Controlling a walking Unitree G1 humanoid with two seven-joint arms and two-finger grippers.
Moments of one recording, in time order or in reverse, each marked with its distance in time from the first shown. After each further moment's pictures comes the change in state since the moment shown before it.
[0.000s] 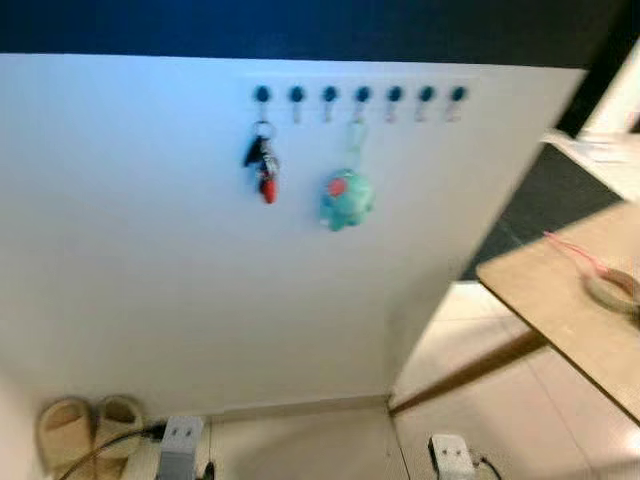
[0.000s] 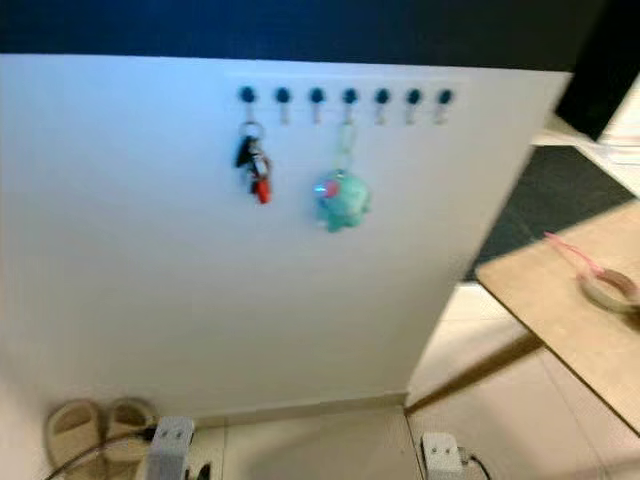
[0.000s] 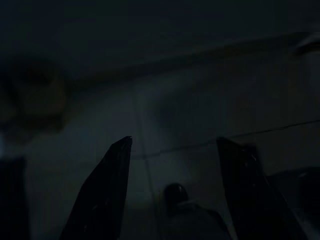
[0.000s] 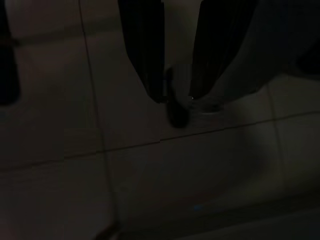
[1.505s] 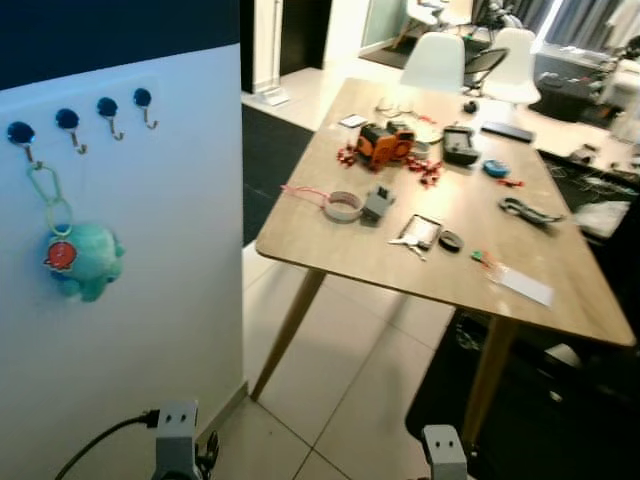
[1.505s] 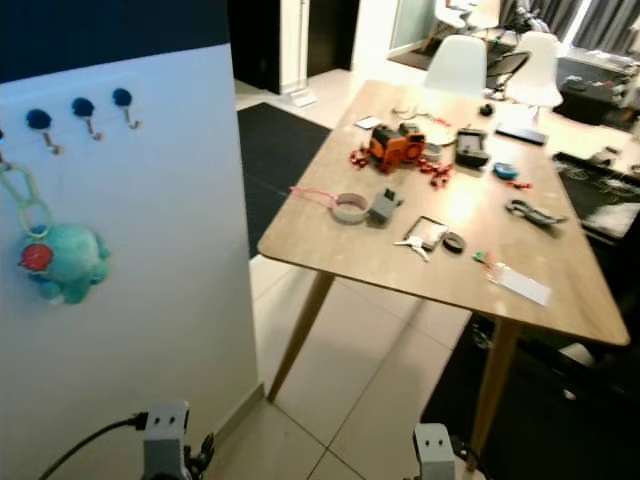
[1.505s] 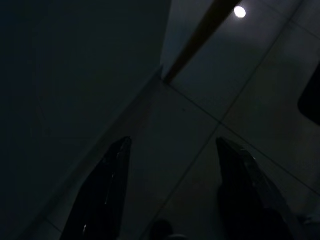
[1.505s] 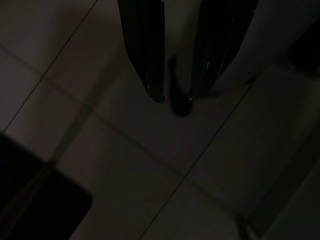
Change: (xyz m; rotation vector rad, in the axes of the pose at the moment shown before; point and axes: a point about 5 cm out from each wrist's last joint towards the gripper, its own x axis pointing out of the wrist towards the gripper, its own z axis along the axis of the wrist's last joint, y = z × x) left arm -0.004 0.002 0.007 -0.124 -0.117 0.041; right arm 0.004 0.016 0.008 -0.060 -0.026 0.067
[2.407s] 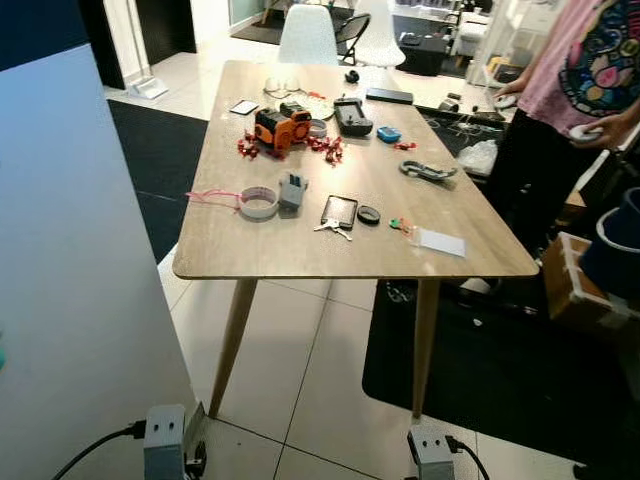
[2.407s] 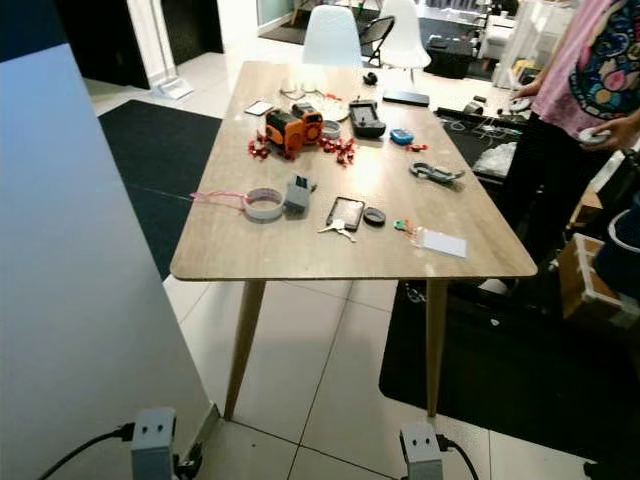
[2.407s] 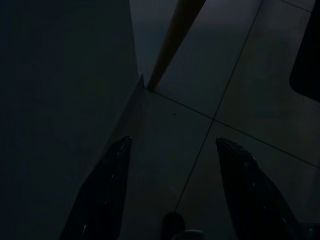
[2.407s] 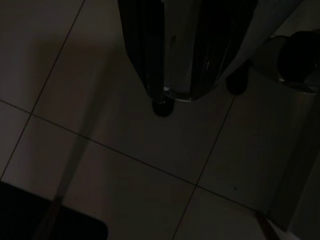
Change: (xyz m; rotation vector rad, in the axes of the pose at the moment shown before) left arm 0.002 0.005 0.002 -0.021 0.001 0.049; right arm 0.002 0.001 0.005 -0.048 -0.004 0.018
